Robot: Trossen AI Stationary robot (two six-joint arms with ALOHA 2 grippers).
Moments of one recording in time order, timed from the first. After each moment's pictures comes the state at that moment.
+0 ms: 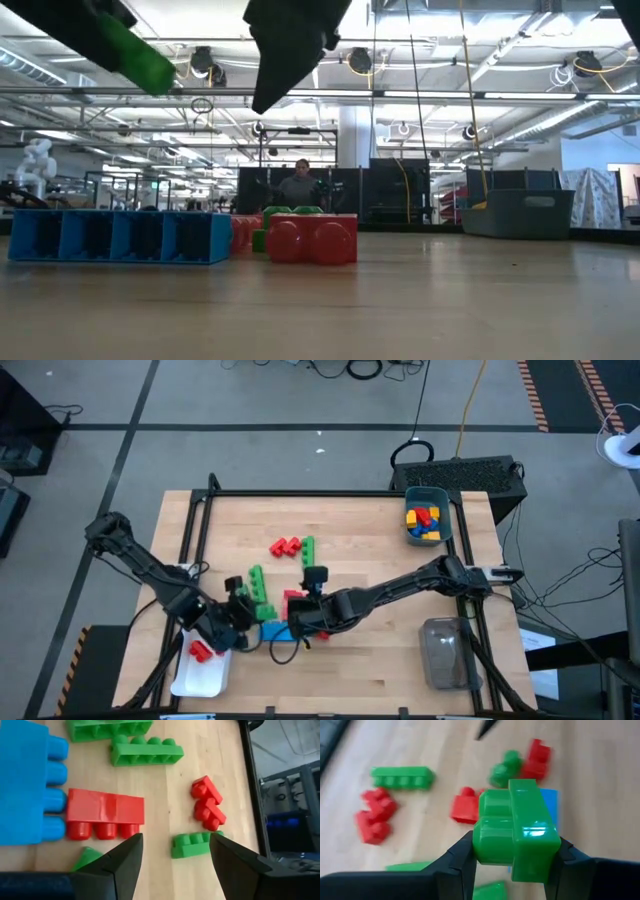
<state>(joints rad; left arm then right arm) -0.68 1.26 0.93 -0.79 -0.58 -0.63 0.30 2.20 1.99 -0.90 0.68 0.10</state>
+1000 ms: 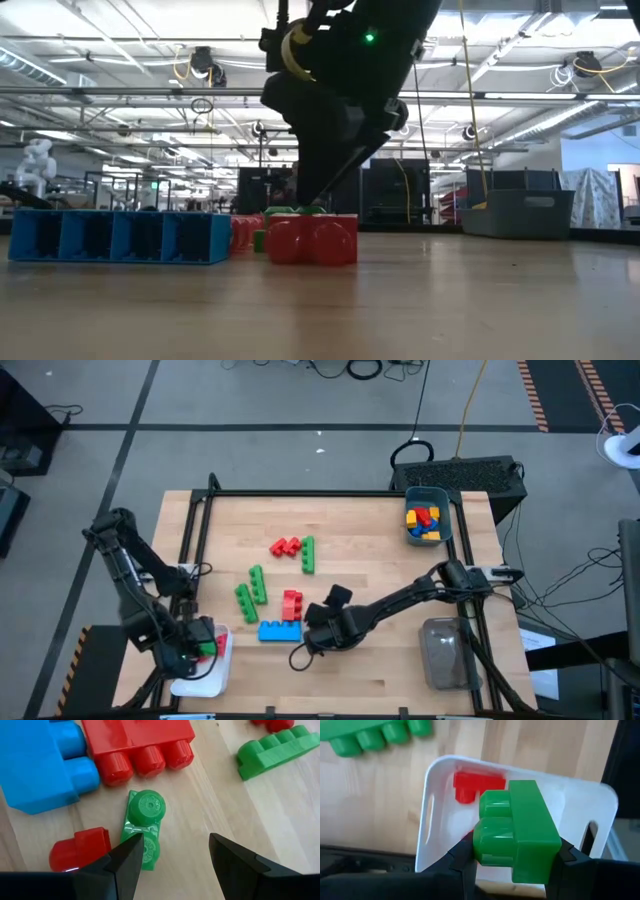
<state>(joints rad) -1.04 1.26 1.07 -1.22 -0.07 -1.20 0.36 2.20 1.71 -0.83 0.56 0.68</state>
